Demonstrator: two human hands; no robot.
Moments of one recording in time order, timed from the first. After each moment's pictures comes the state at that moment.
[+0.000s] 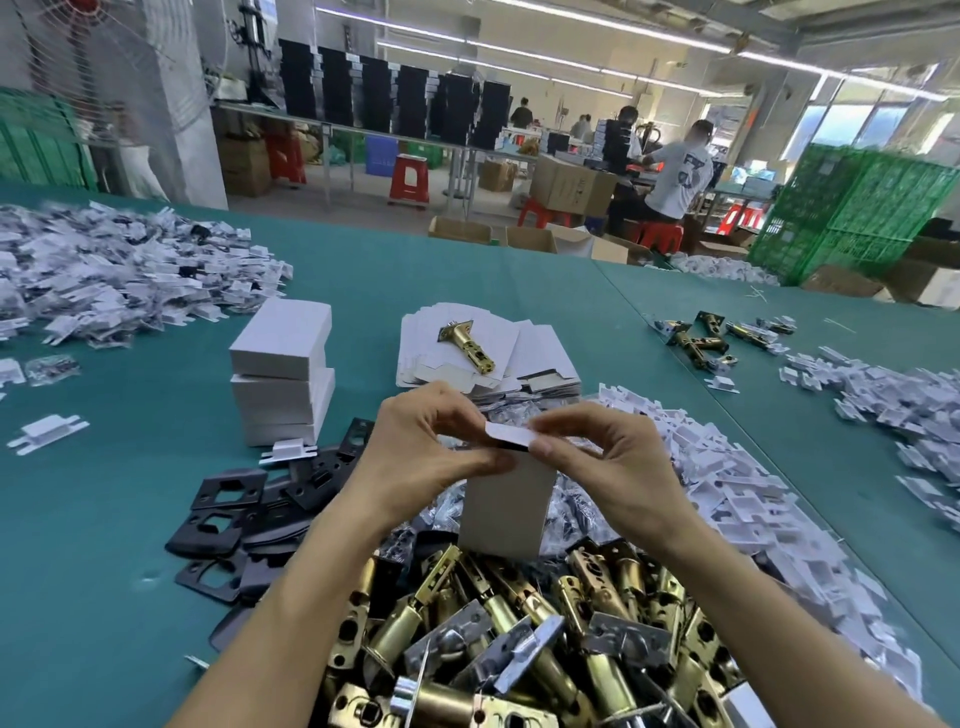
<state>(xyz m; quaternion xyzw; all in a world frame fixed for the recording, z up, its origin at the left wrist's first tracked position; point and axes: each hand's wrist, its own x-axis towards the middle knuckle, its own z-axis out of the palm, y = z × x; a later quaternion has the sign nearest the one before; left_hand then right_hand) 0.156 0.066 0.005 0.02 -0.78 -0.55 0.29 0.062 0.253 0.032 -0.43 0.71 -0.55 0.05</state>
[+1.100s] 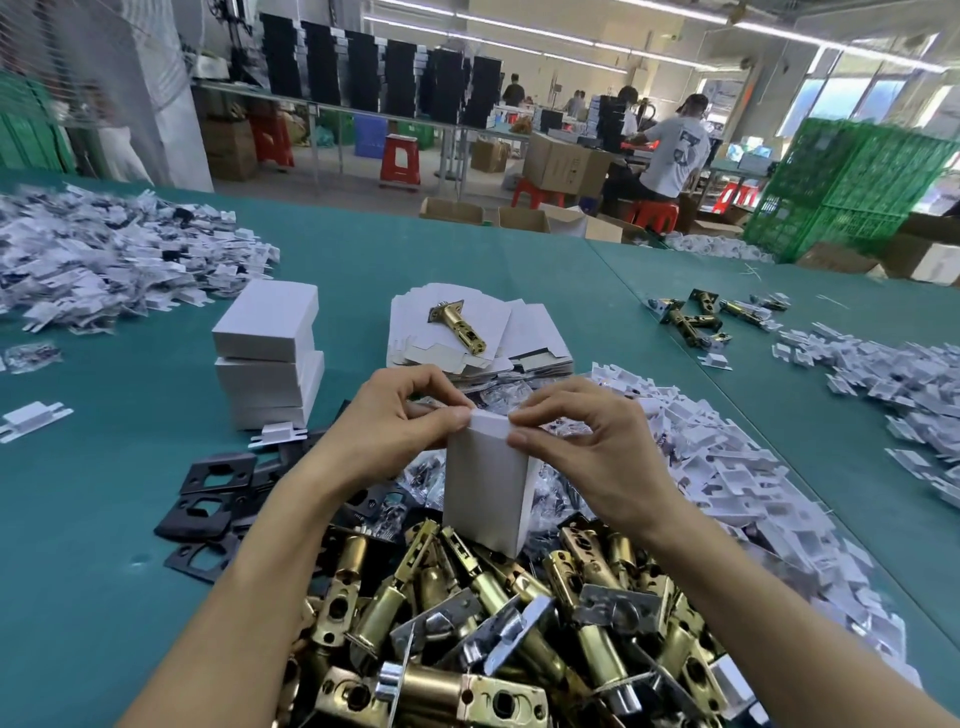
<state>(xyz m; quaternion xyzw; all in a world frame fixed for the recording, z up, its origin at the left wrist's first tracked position) 0.162 0.054 0.013 0.06 -0.76 -0.62 0.17 0.074 0.253 0.036 -0.45 0.75 -0.49 0.01</state>
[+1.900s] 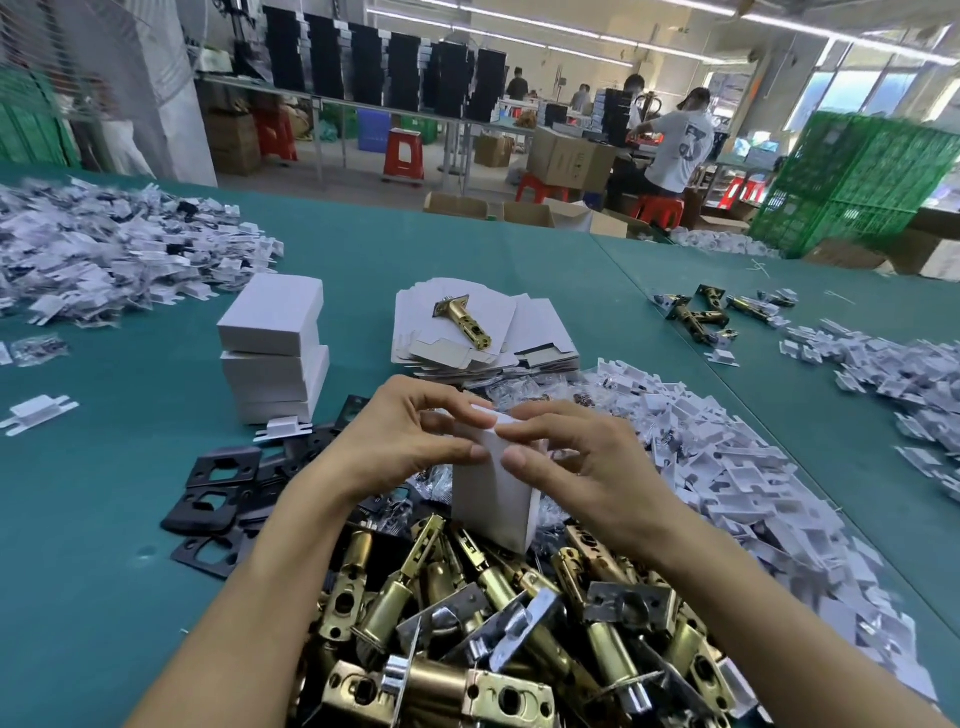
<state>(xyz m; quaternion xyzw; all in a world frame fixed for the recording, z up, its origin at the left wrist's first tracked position) 0.160 0.053 0.001 -0.01 -0.74 -0.66 0.13 0.079 0.256 0.022 -0.47 0.78 -0.41 0.05</state>
